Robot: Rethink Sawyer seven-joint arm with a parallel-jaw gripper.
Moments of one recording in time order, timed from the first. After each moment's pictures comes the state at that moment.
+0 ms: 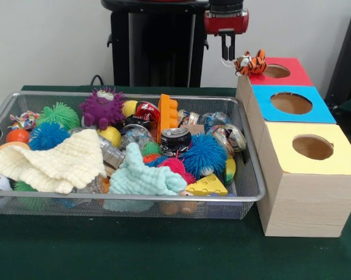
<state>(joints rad) -0.12 -0.69 0.00 2.43 -0.40 -0.31 2.18</state>
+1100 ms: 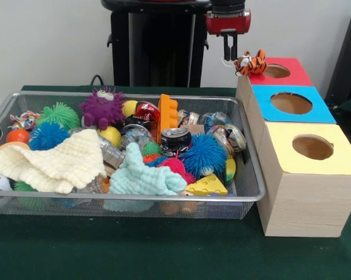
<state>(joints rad) -0.11 -0.69 0.01 2.43 -0.40 -0.31 2.18</state>
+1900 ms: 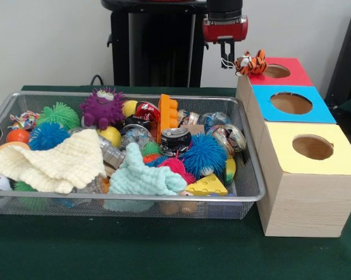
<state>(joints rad) -0.16 -0.66 0.03 2.37 -0.43 -0.30 2.18</state>
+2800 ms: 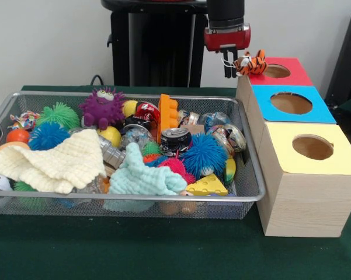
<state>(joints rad) -0.17 -0.65 0.05 2.32 -0.45 -0.30 2.18</state>
